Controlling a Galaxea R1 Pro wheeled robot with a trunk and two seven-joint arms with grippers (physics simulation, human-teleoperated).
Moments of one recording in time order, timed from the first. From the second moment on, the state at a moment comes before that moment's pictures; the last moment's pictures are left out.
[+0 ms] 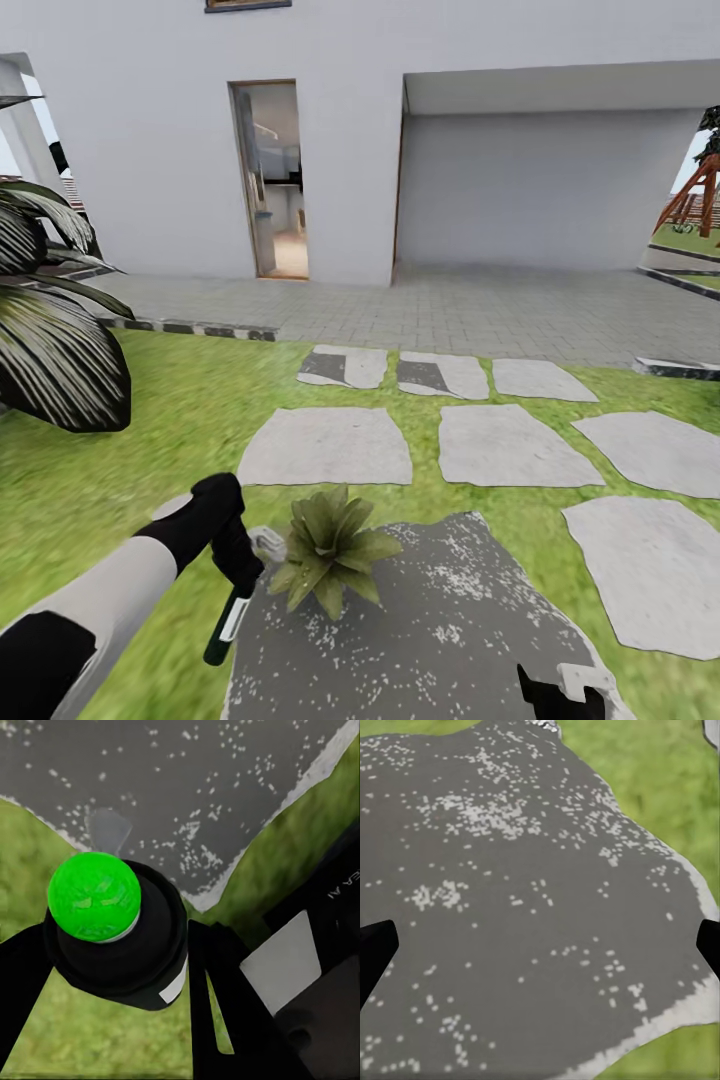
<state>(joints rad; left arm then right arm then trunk) -0.91 0.11 -0.44 -0.54 -0.80 0.96 -1.33 -0.37 -0.11 -0.55 -0.21 0.36 -0.41 0.13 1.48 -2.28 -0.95</state>
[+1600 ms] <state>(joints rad) -0.94 0.08 -0.45 -0.50 -0.93 0.96 -1.40 -0.37 -0.11 -0.55 -0.21 0.36 -0.41 0.13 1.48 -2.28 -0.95</state>
